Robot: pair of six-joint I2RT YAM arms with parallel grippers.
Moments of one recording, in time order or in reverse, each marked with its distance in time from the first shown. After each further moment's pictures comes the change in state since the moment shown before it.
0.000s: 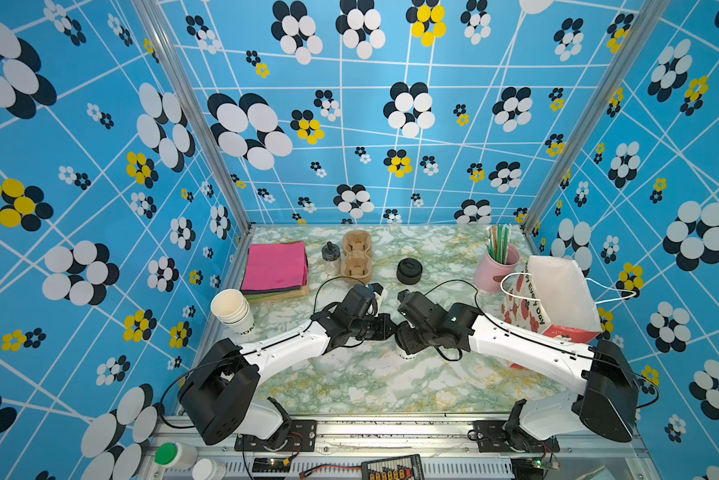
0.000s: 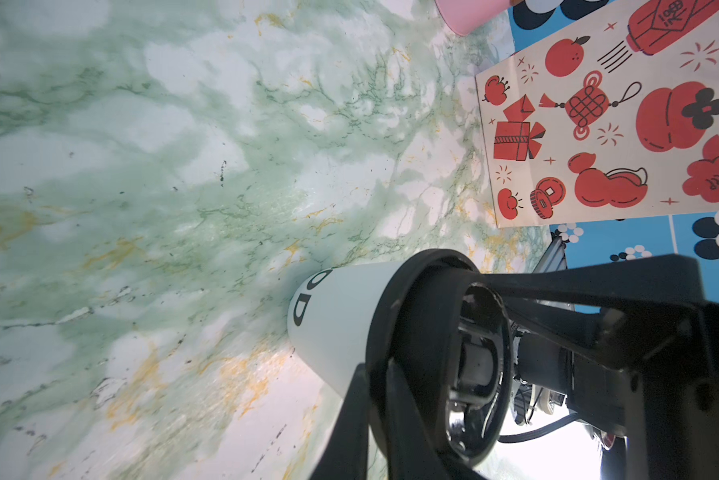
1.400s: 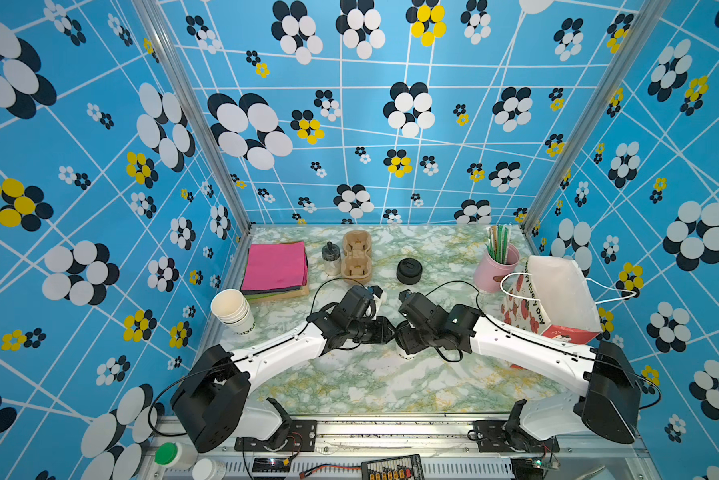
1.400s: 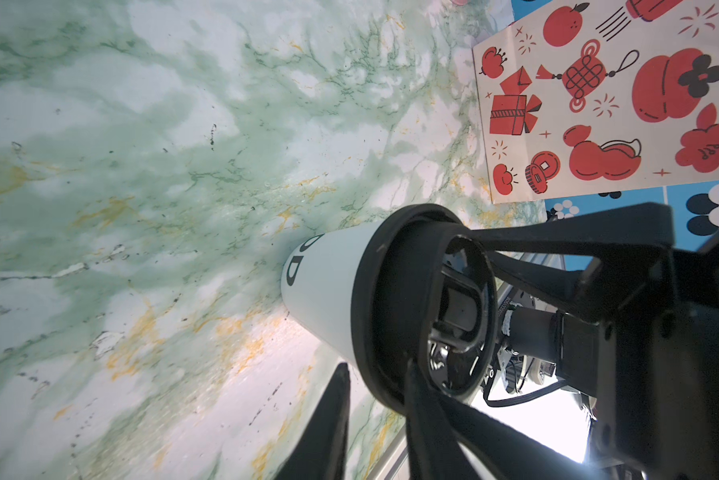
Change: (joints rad) left arm 0.005 -0.053 0.000 -0.063 0.068 -0.013; right arm 0.003 -0.012 -0.018 0.021 0.007 0.021
